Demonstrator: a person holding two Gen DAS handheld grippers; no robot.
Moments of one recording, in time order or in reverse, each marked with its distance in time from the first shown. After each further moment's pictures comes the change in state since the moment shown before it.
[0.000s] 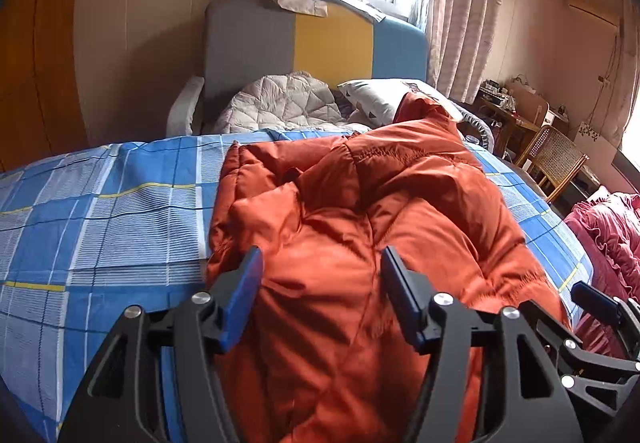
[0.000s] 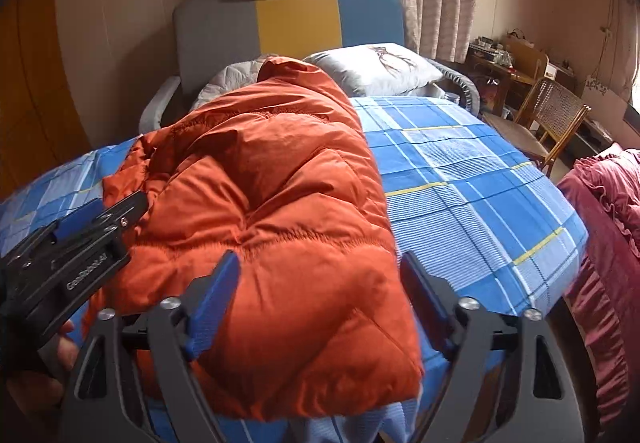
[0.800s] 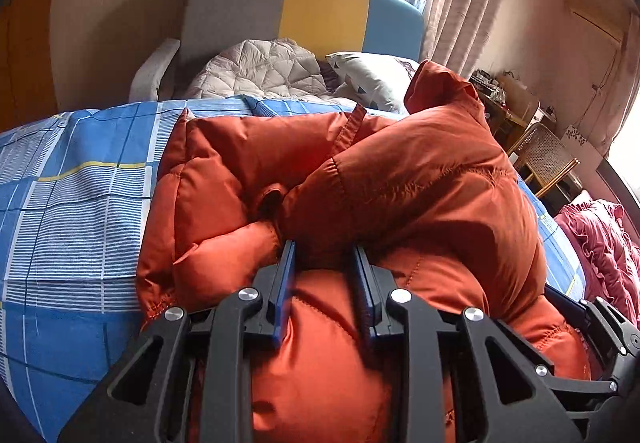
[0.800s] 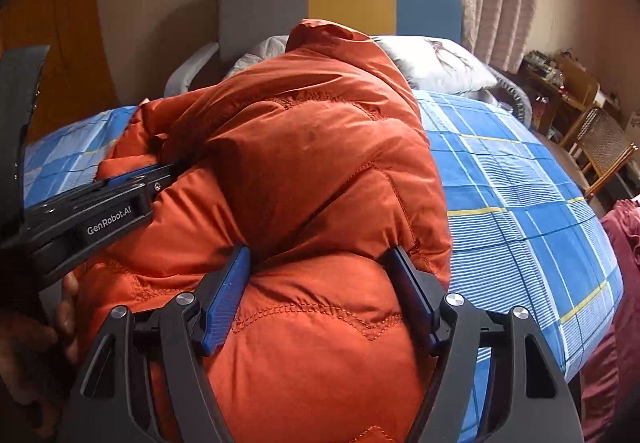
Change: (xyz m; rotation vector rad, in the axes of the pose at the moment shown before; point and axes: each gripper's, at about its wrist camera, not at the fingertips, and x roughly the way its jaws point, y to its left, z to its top) left arm 0.091 0.009 0.013 -0.061 0.103 -0.110; right arm 0.073 0.015 0.016 -0.154 0.055 0.104
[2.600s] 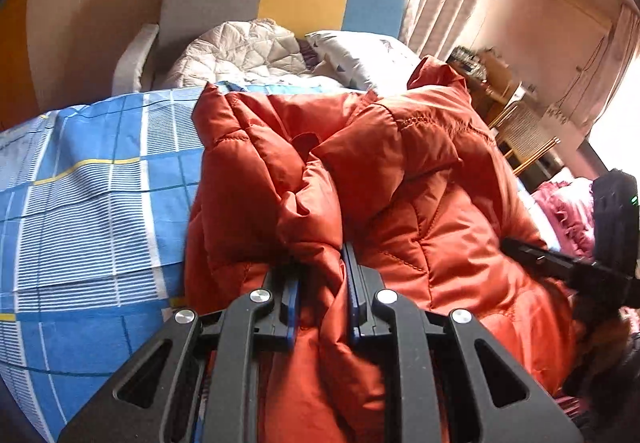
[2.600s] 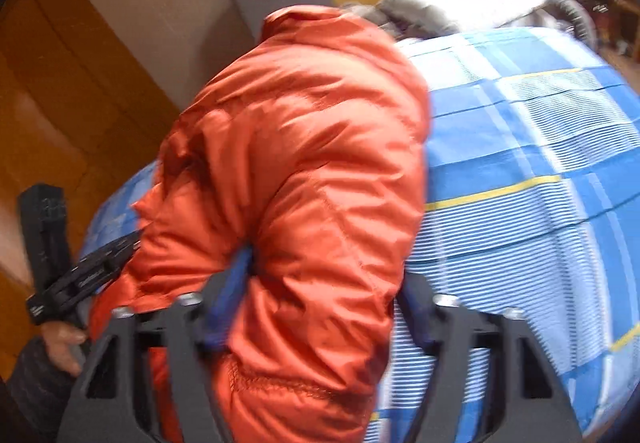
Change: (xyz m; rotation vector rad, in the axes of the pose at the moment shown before) left arm -0.023 0.007 0.009 0.049 0.112 -0.065; right arm 0.037 -0.119 0.028 0.206 0.125 0.417
